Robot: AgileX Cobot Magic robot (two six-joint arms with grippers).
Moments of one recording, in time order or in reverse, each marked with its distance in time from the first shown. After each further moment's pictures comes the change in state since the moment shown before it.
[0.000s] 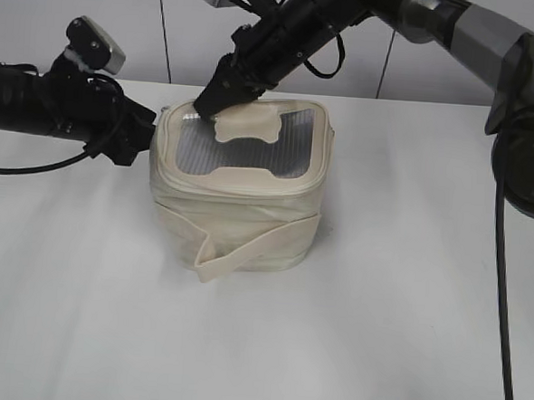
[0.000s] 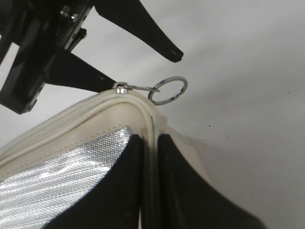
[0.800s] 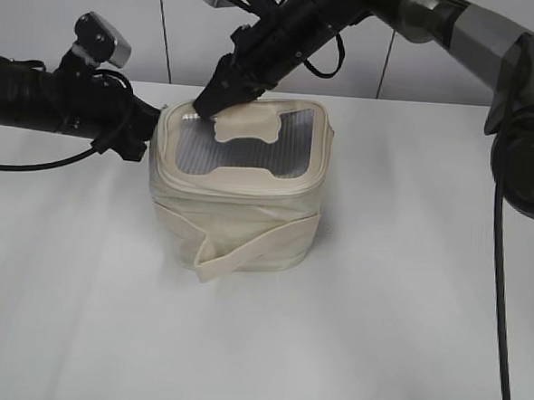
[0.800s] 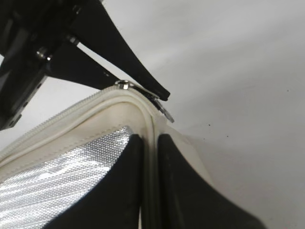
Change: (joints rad) left arm -0.008 0.010 -0.023 0.036 0.070 -0.087; right arm 0.000 0.000 -0.002 -0.014 0.000 0.019
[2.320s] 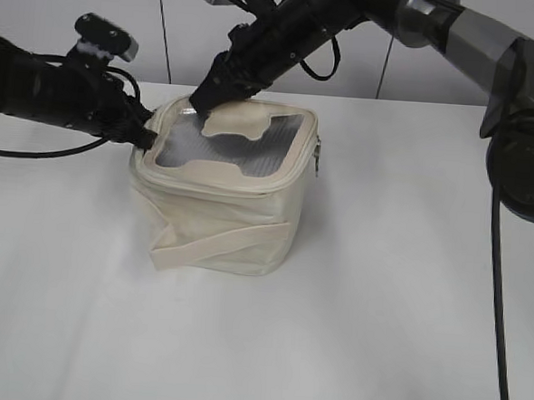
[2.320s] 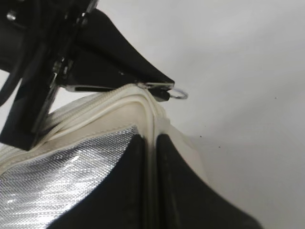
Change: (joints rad) left arm -0.060 -0.006 -0.037 0.086 -0.329 -0.275; right arm -0.001 0.010 -0.003 0.029 -0.047 0.035
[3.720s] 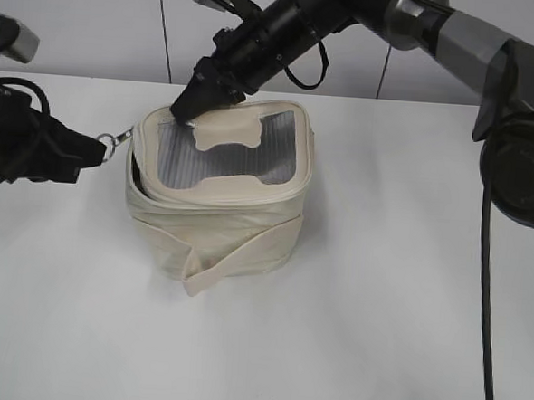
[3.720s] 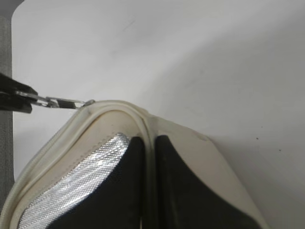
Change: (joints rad) left arm -0.005 -0.549 0.450 0.199 0.017 -0.402; right arm -0.001 -0.001 0.005 0.048 0.049 0.096
